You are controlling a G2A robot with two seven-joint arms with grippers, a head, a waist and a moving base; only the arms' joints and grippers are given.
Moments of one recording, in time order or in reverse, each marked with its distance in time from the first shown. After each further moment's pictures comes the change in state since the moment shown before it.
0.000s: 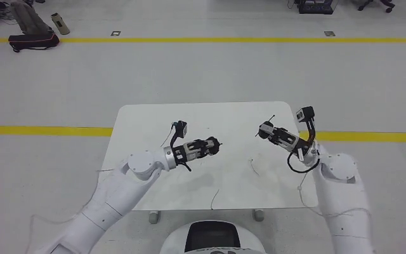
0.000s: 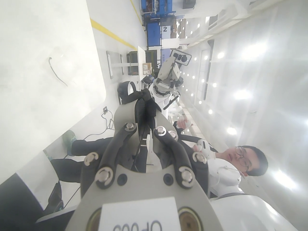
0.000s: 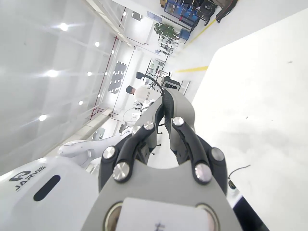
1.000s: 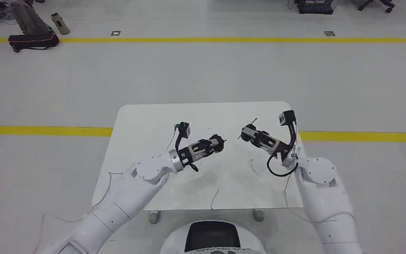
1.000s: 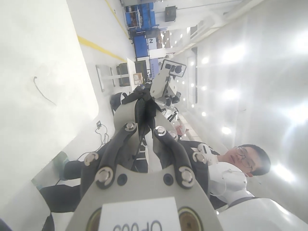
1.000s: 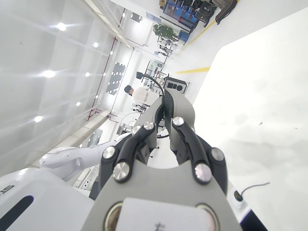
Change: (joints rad) left arm -0.003 -0.045 0.061 0.064 0.006 -0.203 0.110; right arm -0.039 -0.017 -0.136 -0.057 -0.067 0.000 -0.193
